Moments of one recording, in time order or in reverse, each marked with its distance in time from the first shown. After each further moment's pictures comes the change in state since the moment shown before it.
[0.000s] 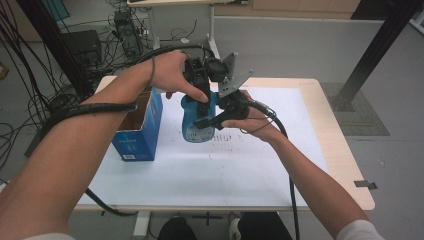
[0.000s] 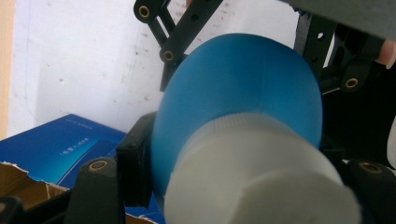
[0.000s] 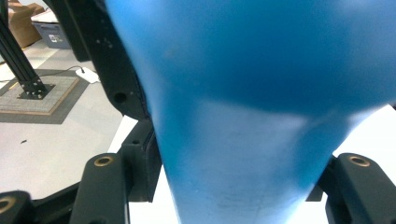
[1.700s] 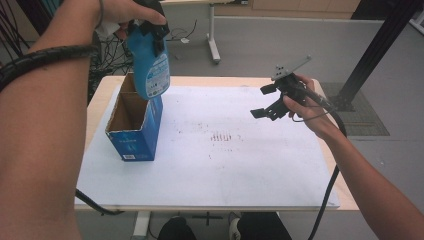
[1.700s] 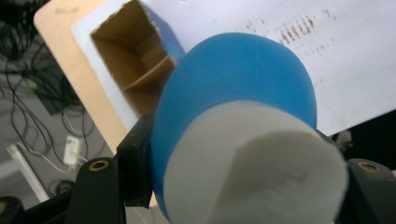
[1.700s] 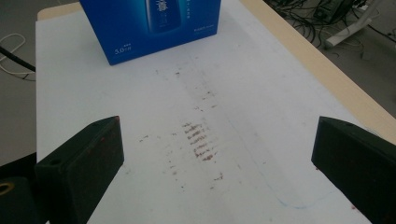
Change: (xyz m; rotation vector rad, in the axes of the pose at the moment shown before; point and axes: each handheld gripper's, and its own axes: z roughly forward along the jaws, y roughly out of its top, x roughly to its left) left arm 0.080 -0.090 -0.126 -0.018 0.081 -0.782; right arm 0.001 -0.022 -0.134 0.252 -0.401 0.251
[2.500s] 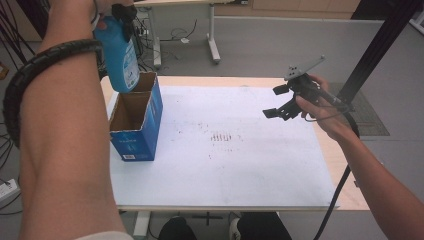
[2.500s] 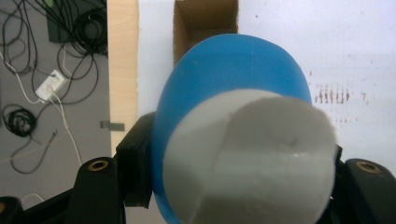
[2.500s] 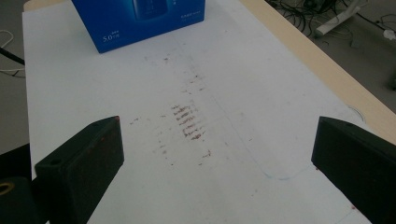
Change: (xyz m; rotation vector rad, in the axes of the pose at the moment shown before) left arm 0.062 -0.017 0.003 -0.049 0.028 -0.497; right arm -0.010 -0.016 -0.019 0.023 -0.027 0.024
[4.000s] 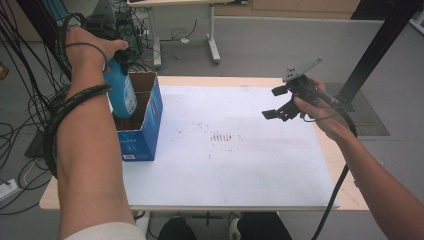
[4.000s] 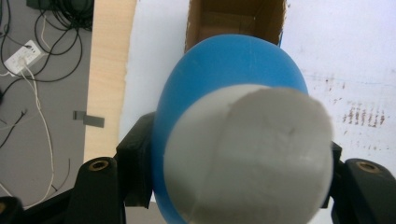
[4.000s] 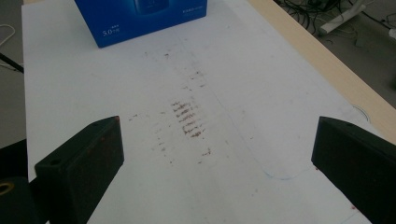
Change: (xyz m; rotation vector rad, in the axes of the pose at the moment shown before) left arm 0.026 -0.010 0.103 0.039 -0.027 -0.092; right arm -0.003 -0.002 0.007 0.012 0.009 -0.016
